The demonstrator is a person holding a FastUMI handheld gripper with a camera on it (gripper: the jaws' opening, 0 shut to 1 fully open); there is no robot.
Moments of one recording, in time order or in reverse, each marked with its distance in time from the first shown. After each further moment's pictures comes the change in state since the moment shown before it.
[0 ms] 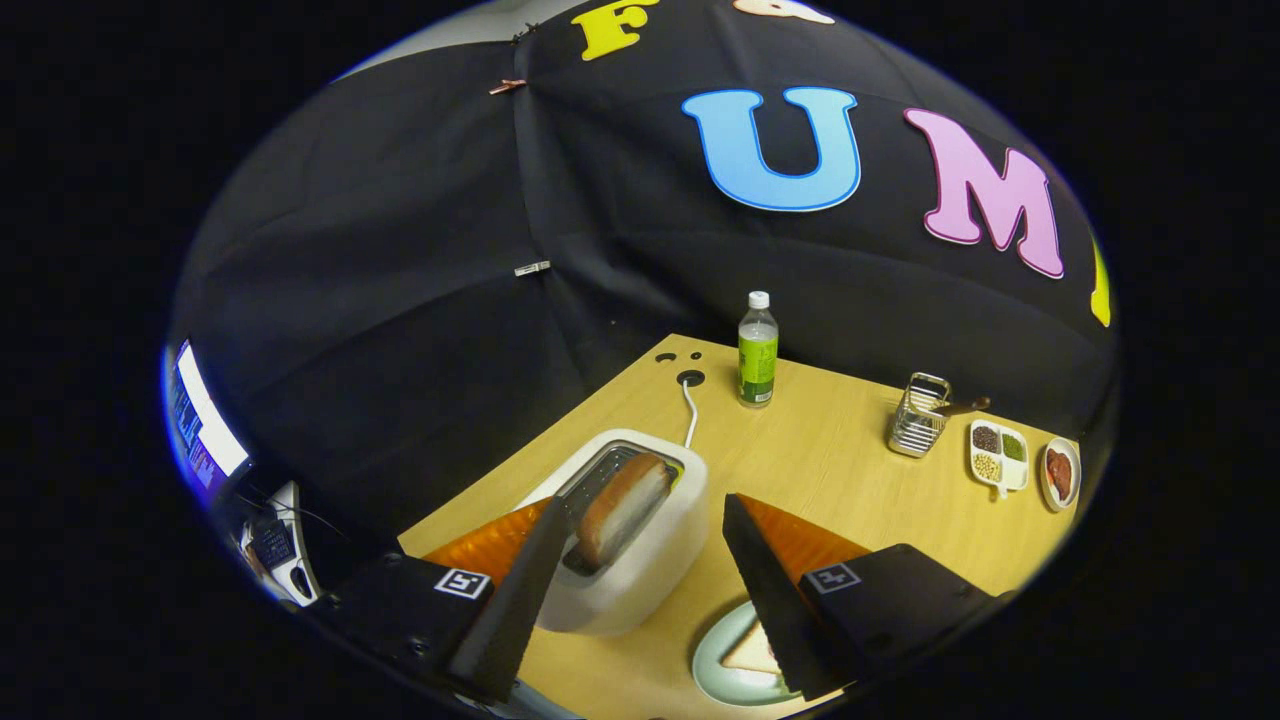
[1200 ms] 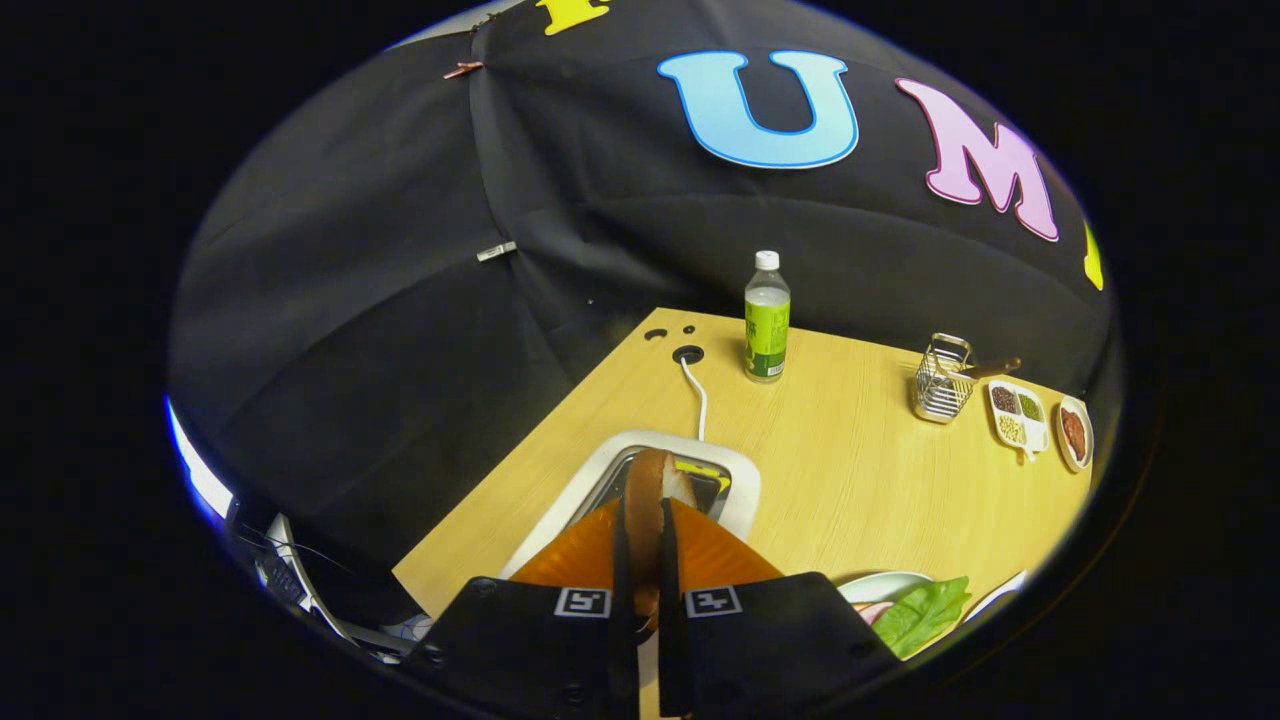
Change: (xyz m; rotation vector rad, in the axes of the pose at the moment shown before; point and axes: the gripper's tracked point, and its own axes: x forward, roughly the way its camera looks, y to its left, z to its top) arm 0.048 0.015 0.003 0.092 0.034 -0.060
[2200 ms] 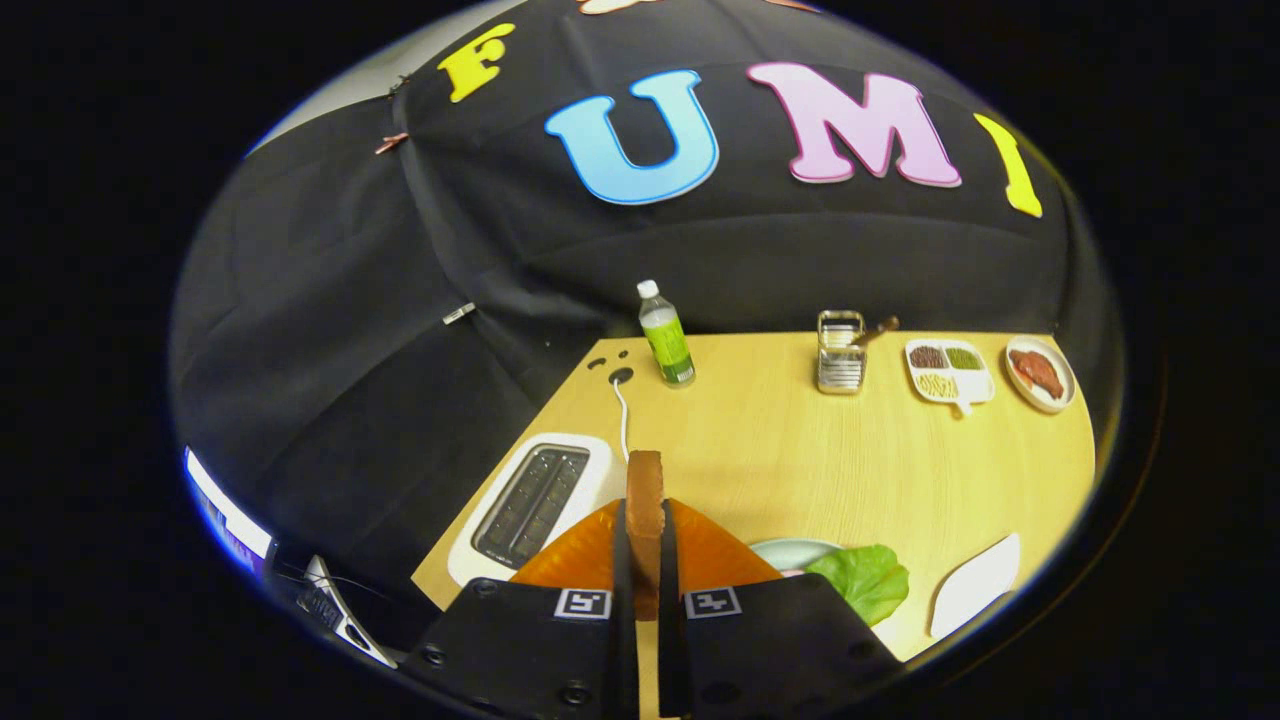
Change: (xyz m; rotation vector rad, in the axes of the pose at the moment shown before) arm -0.092 -0.116 -0.030 0.223 -0.035 -0.039
